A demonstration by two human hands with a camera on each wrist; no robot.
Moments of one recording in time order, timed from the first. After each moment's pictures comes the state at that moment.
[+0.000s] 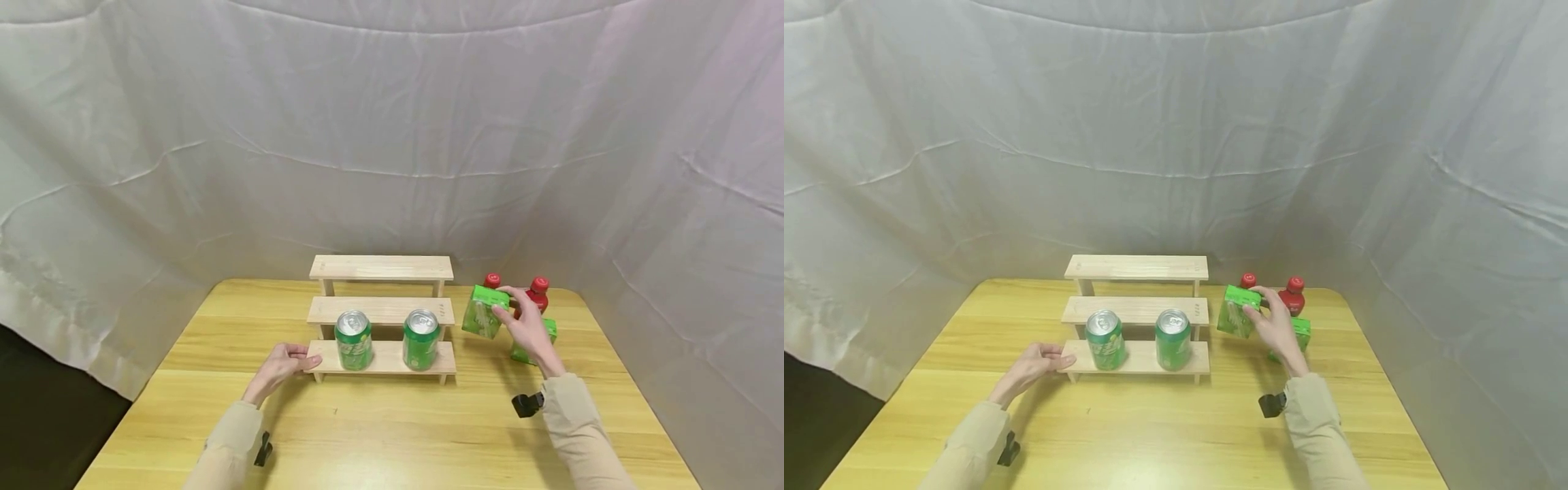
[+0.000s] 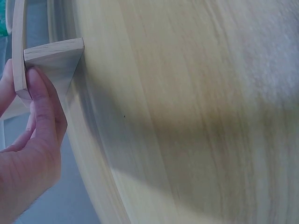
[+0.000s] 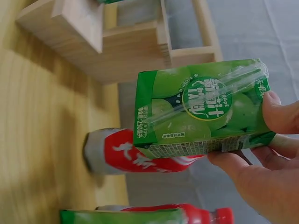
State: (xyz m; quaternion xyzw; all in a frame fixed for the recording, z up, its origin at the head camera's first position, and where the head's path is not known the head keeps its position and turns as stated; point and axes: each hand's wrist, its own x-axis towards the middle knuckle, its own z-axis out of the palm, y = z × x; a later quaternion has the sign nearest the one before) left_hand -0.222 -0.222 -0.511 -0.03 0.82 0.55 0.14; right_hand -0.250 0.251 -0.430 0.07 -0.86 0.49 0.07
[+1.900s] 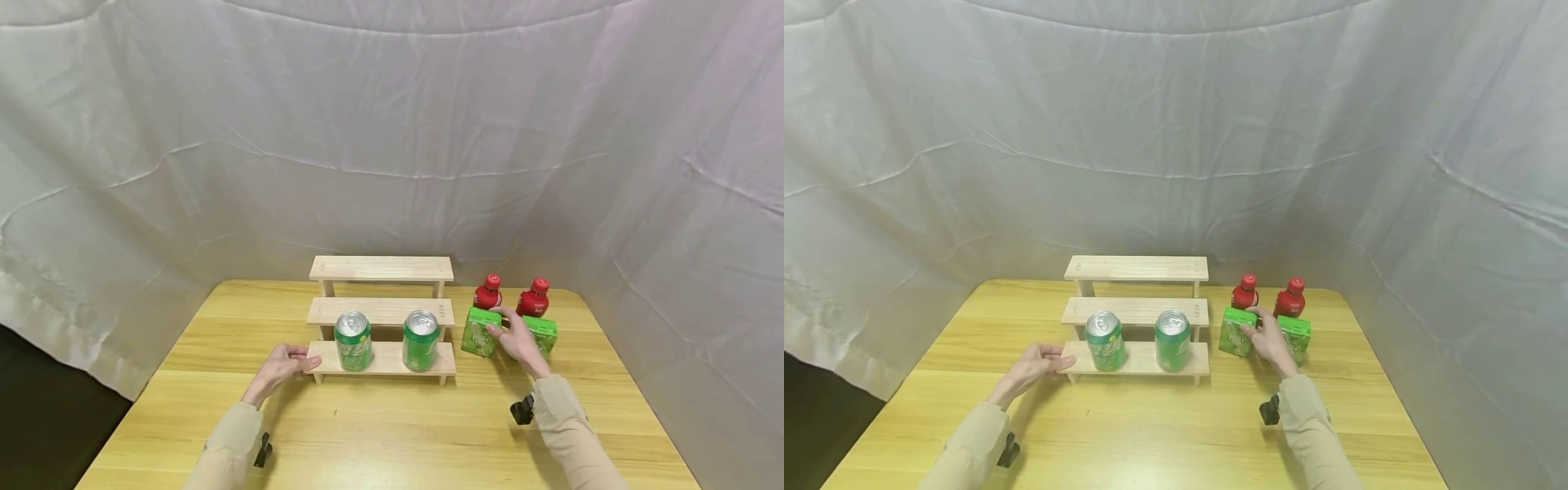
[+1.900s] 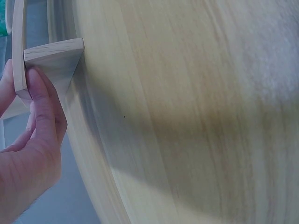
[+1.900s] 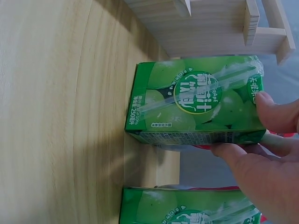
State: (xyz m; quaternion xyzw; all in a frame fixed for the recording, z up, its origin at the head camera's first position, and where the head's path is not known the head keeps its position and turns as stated) left_hand -0.224 -0.223 -0.513 -0.01 0.81 0.57 0.14; right_hand -0.267 0.255 -0.483 0.04 -0.87 0.49 -0.02
